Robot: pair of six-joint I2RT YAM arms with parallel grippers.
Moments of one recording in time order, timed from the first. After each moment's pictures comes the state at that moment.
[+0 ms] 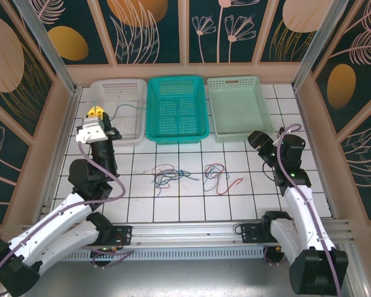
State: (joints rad) left arm -0.65 0.77 0.58 0.78 -0.76 0.33; right arm -0.01 0.80 0.53 -0.20 -0.36 0.79
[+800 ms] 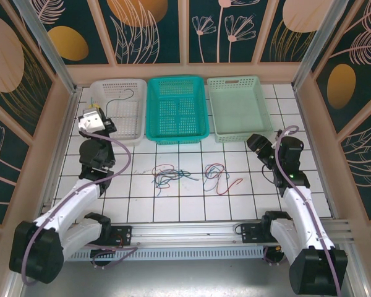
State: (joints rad) left arm -0.31 1.02 0.47 0.86 -0.57 0.10; right arm -0.01 0.80 0.50 -0.20 -0.36 0.76
